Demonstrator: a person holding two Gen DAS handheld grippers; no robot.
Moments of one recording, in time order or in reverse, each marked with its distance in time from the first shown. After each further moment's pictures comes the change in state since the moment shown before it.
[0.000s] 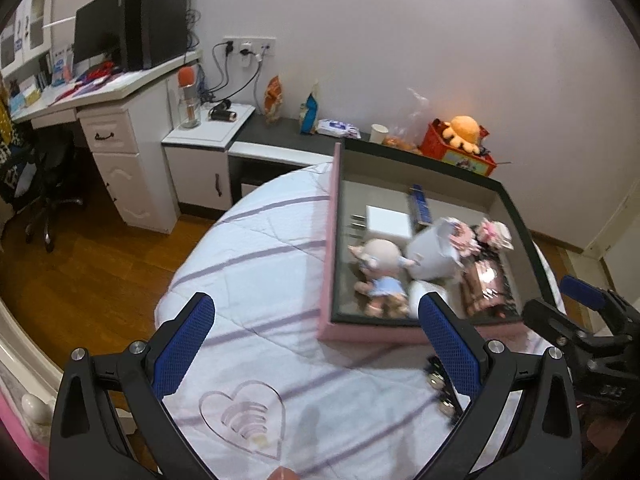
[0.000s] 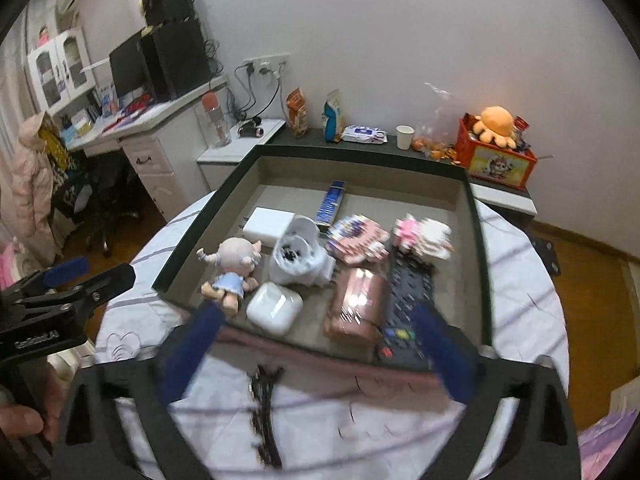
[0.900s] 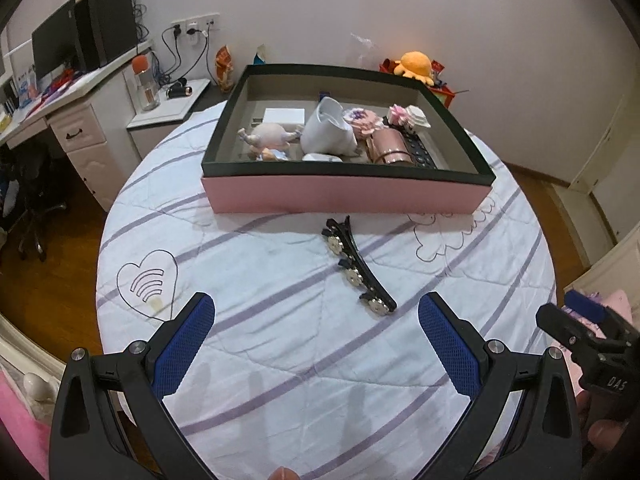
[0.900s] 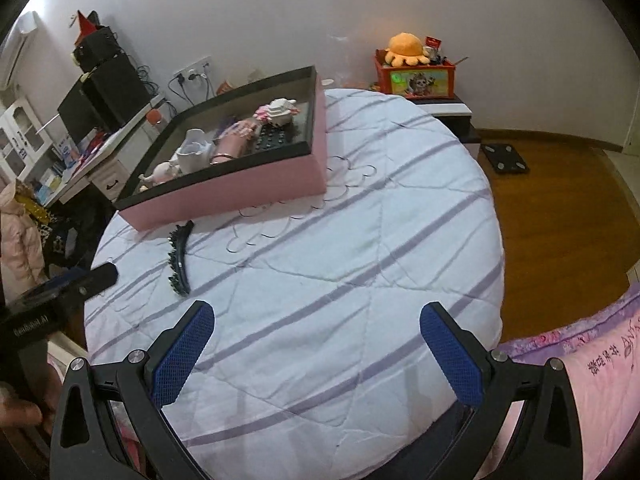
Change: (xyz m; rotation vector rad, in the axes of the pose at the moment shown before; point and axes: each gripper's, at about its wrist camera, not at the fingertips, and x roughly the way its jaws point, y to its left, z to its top) left arm -0.024 -0.088 -0.091 0.147 0.137 -0.029; right arm -0.065 -0.091 -0.138 0.281 0.053 -0.037
